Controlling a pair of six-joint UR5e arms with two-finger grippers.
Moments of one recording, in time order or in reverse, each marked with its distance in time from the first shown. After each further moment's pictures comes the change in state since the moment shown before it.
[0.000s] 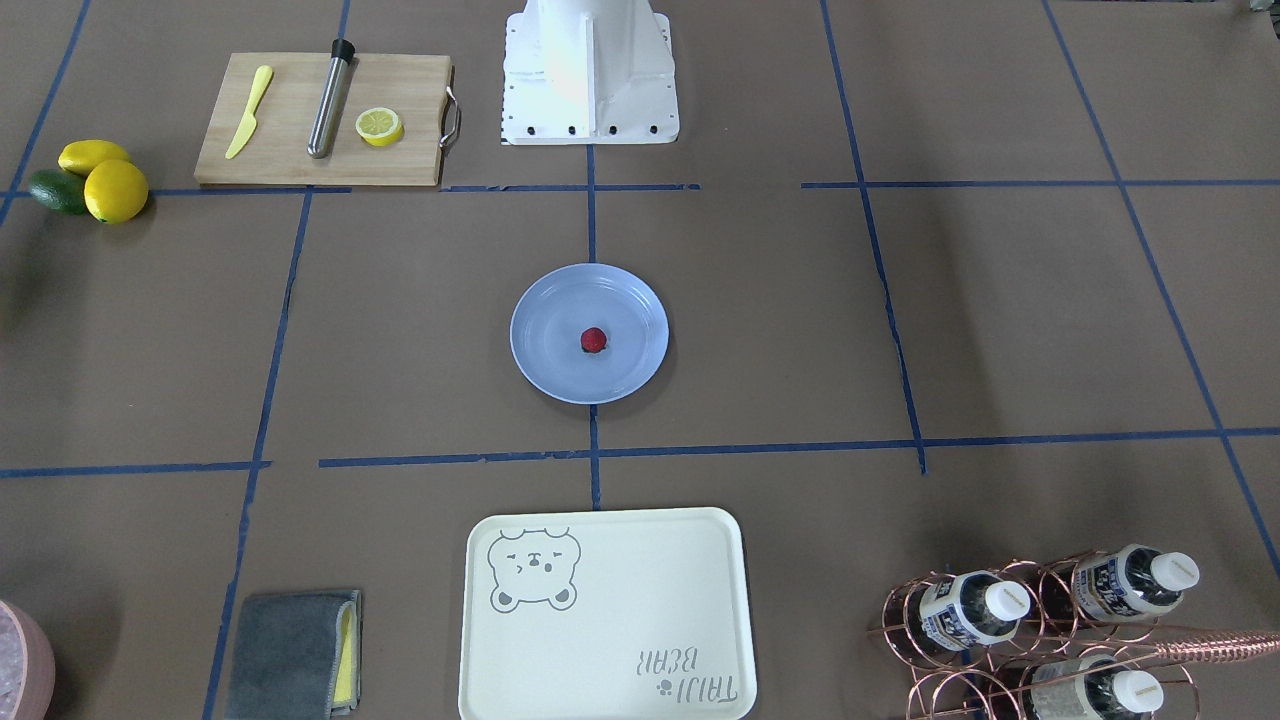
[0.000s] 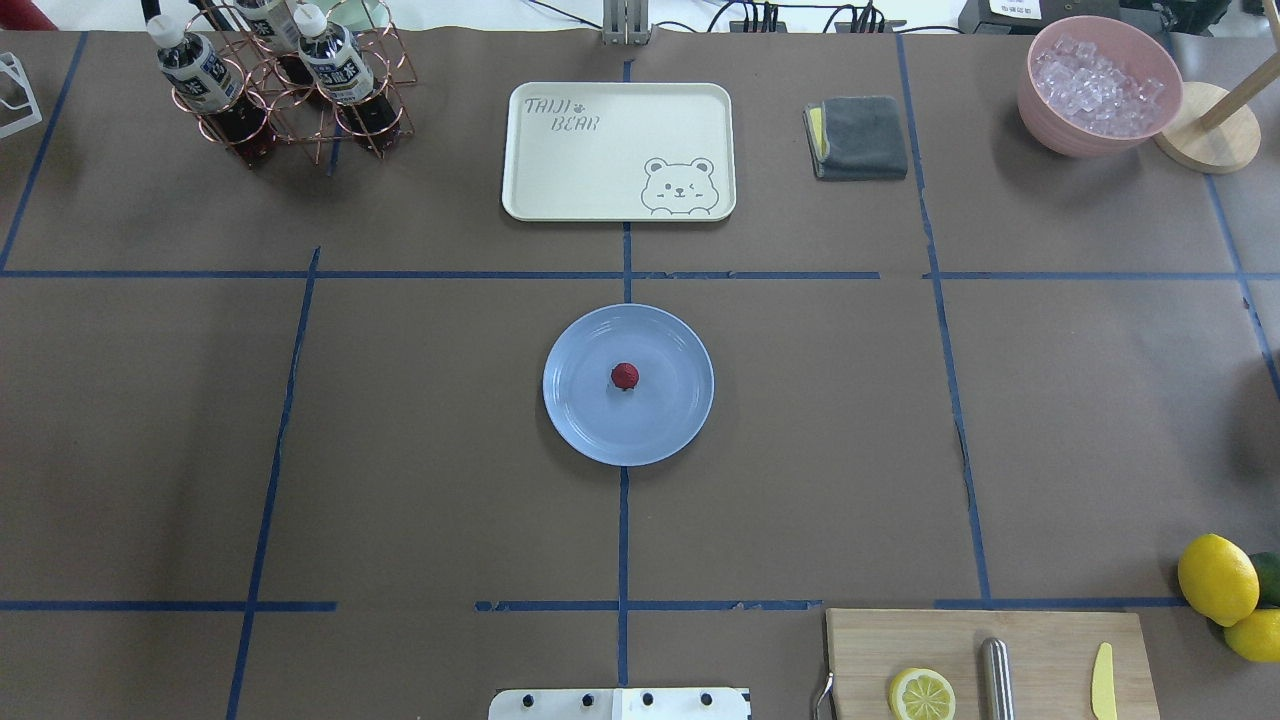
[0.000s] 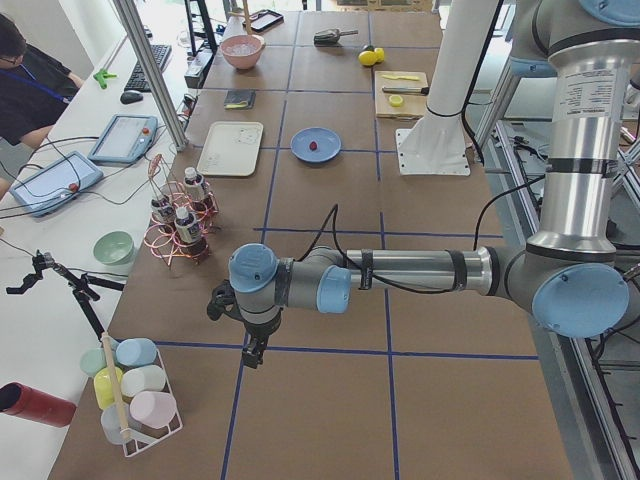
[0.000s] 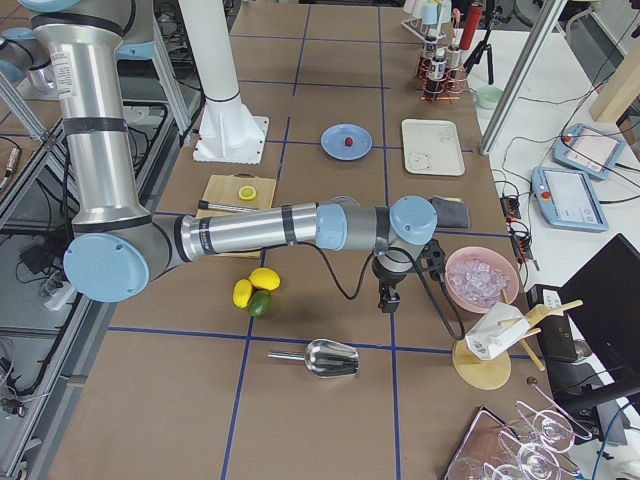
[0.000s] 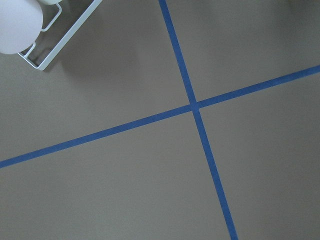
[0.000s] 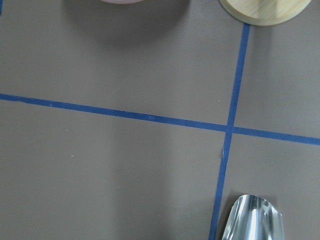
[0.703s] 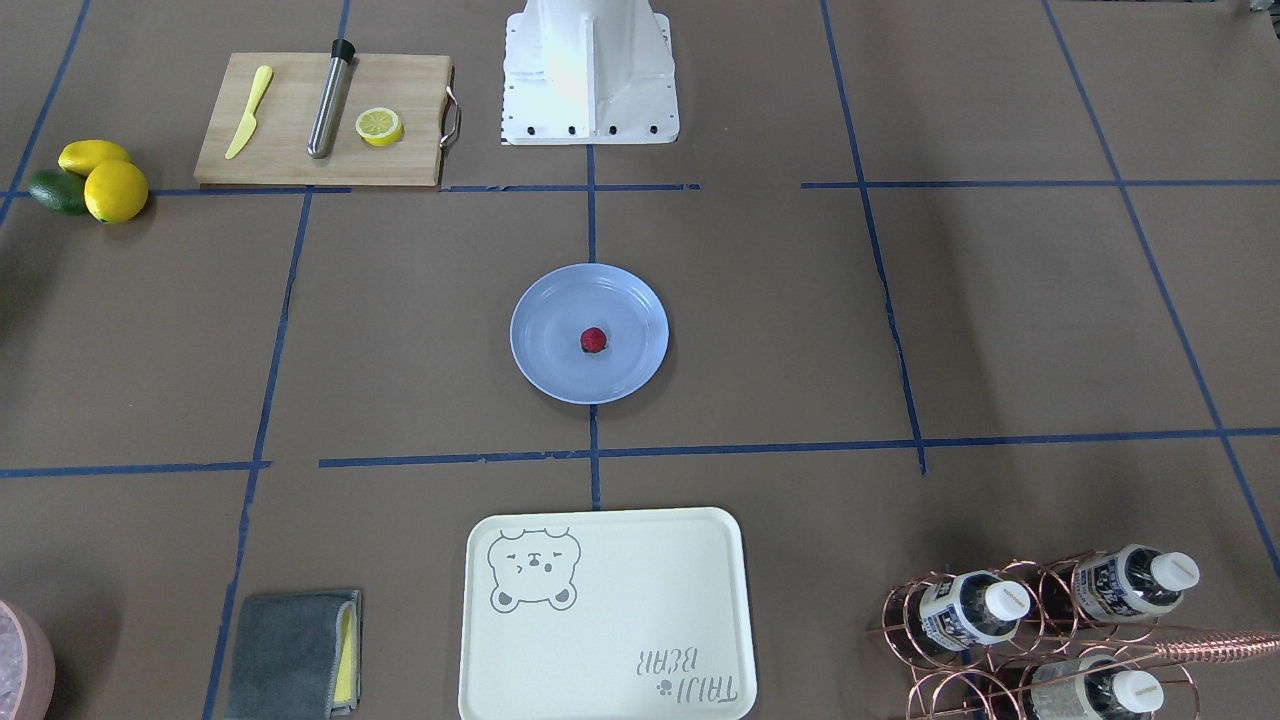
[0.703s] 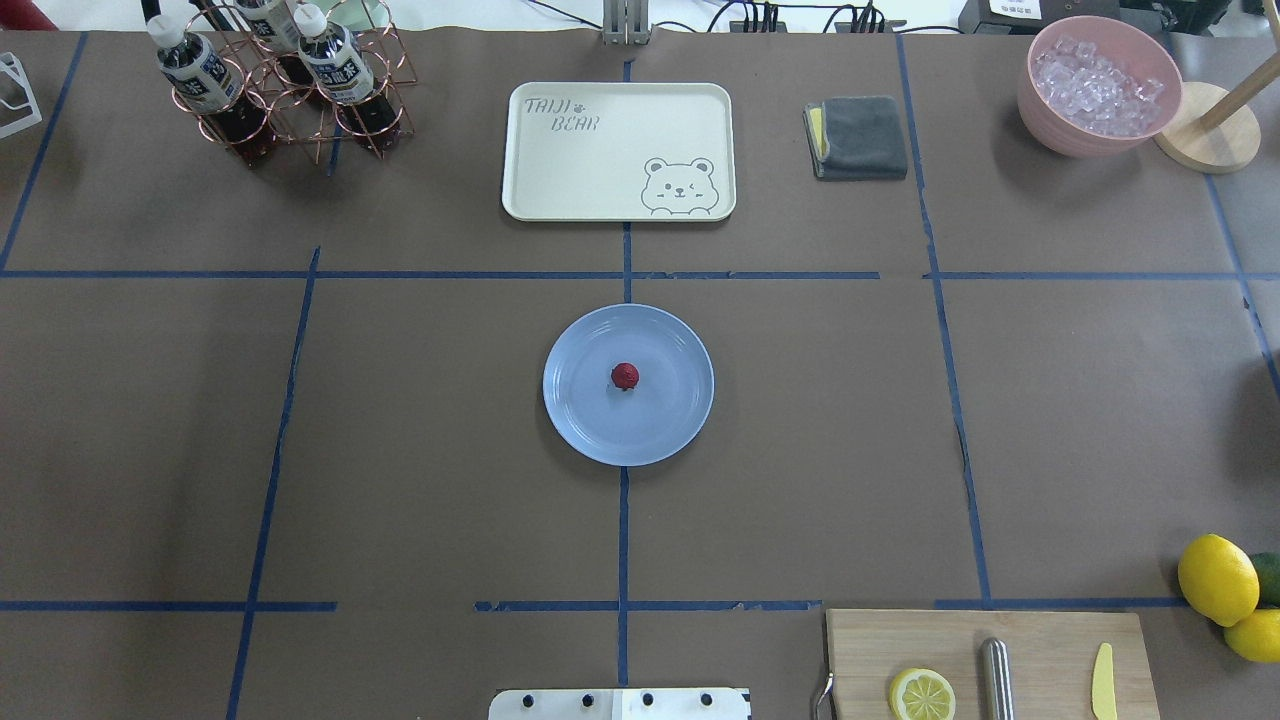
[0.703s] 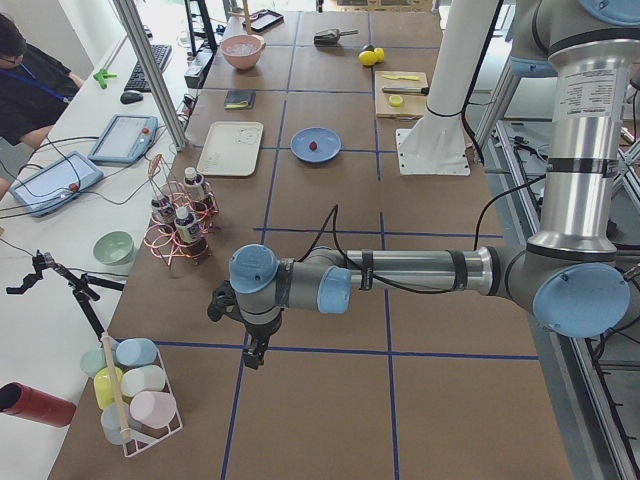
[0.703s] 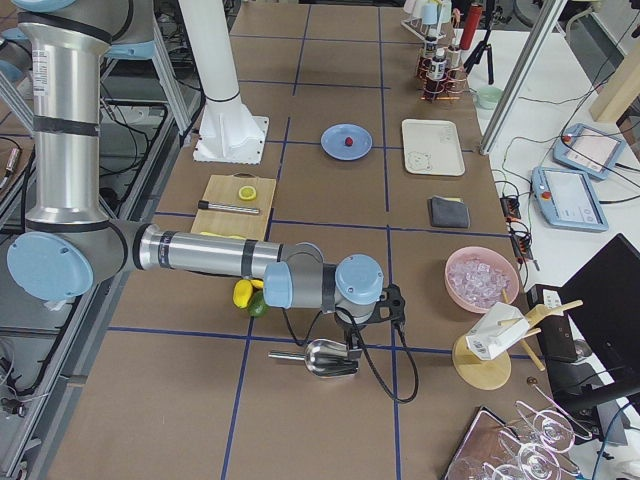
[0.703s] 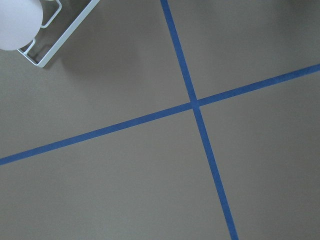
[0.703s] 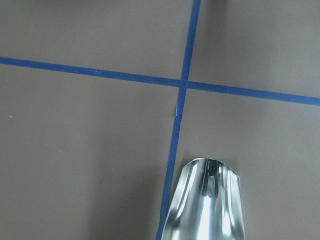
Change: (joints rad) left arm 0.000 0.003 0.001 -0.001 0.000 0.001; right arm 0.037 -0.186 -0.034 0.246 -0.004 0.008
